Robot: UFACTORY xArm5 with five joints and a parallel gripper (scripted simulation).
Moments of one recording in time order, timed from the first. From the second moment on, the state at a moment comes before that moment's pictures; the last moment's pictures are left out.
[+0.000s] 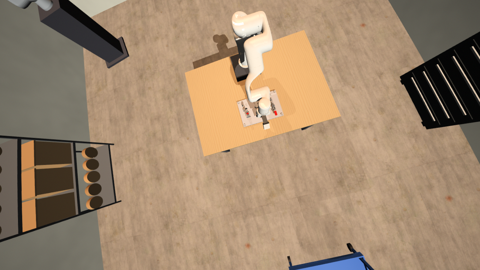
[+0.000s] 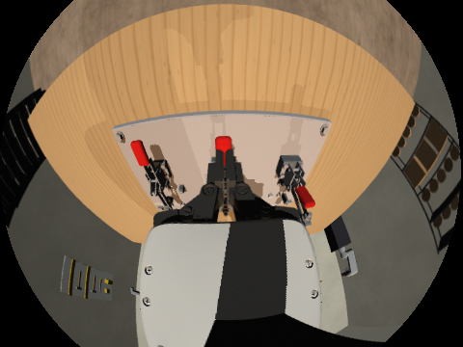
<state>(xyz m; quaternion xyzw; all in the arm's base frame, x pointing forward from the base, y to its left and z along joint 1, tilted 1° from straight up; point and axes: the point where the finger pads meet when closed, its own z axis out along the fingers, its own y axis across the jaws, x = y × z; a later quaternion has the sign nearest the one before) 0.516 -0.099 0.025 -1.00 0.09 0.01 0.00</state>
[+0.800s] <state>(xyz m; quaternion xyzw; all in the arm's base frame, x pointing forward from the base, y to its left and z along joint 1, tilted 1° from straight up) 0.517 -0.098 0.012 -1.00 0.09 0.01 0.00</state>
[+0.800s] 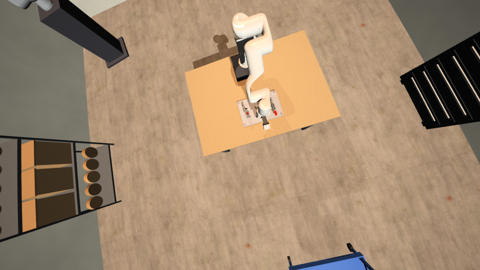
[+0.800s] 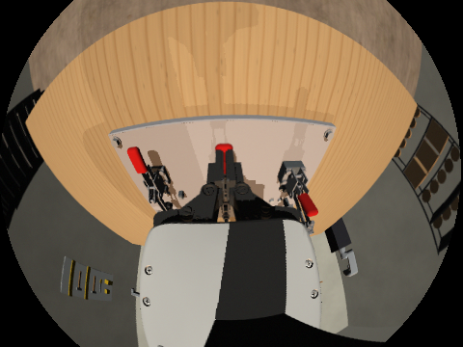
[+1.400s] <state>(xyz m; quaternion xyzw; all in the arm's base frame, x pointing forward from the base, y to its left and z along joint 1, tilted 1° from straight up) 0.517 -0.098 0.010 -1.00 0.09 0.01 0.00</state>
